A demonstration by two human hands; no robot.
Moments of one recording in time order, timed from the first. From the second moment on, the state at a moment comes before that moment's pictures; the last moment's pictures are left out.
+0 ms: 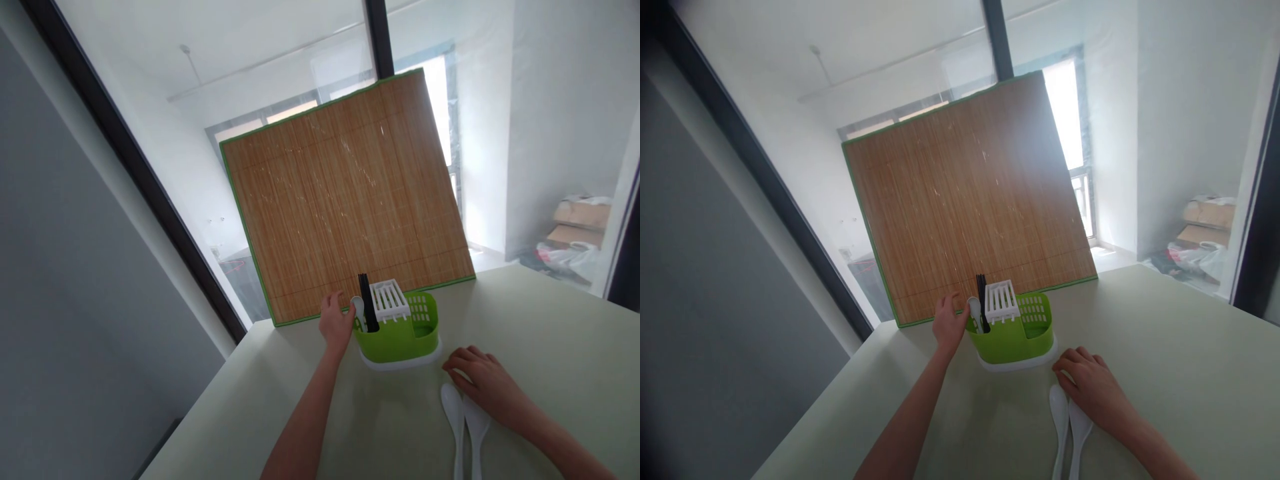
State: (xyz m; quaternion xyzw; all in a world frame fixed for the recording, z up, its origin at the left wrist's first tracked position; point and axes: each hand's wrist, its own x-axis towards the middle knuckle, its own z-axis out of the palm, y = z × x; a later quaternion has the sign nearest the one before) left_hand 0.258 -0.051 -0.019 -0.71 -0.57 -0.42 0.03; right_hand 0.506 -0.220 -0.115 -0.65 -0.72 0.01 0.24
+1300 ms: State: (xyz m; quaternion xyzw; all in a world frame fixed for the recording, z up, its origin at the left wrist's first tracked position) left_hand 0.257 -0.198 -0.087 -0.77 -0.29 -0.57 -0.01; right_hand 0.423 -0.238 -0.050 -0.41 -0.76 -0.21 0.46
